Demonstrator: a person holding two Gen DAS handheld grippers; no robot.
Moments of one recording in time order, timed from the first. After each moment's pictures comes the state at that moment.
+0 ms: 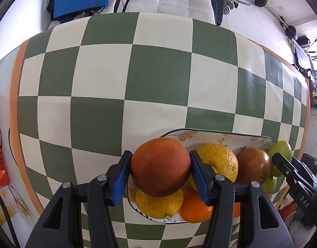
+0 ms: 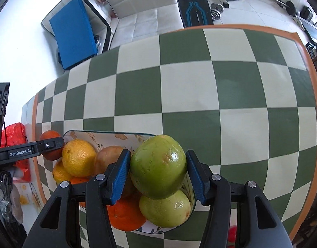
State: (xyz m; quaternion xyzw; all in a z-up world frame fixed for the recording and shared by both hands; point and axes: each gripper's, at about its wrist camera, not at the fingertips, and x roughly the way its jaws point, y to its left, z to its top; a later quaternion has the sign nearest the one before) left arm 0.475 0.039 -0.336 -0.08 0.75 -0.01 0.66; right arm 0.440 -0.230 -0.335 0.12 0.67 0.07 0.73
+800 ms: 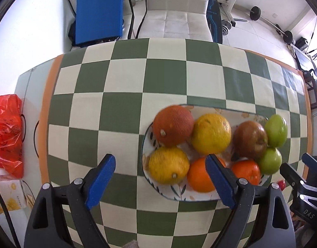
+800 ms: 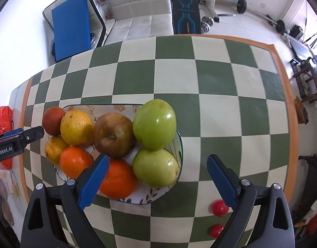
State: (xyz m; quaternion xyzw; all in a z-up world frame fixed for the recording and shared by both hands) left arm 0.393 0.024 -0.267 -0.01 0.66 0.03 0.75; right arm 0.376 -0.213 -0.285 0.03 0.65 0.03 0.76
